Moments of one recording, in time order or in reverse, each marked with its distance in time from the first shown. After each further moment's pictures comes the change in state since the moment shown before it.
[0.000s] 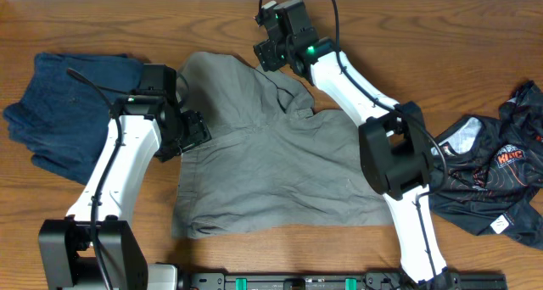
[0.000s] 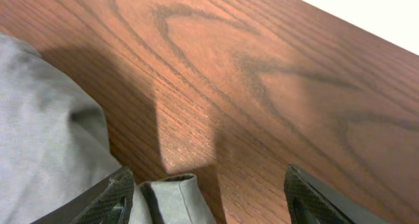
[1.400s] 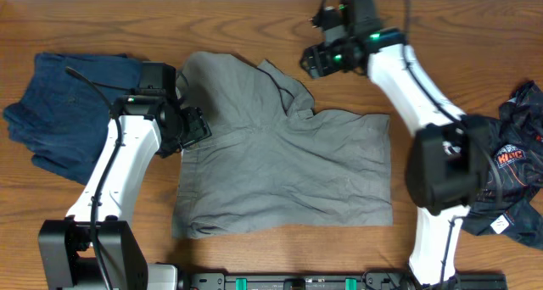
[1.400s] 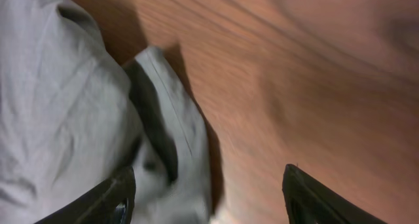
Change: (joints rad) left arm 0.000 -0.001 0.000 0.046 0.000 0.000; right arm -0.182 -0.247 -0.212 -0.254 -0.227 0.009
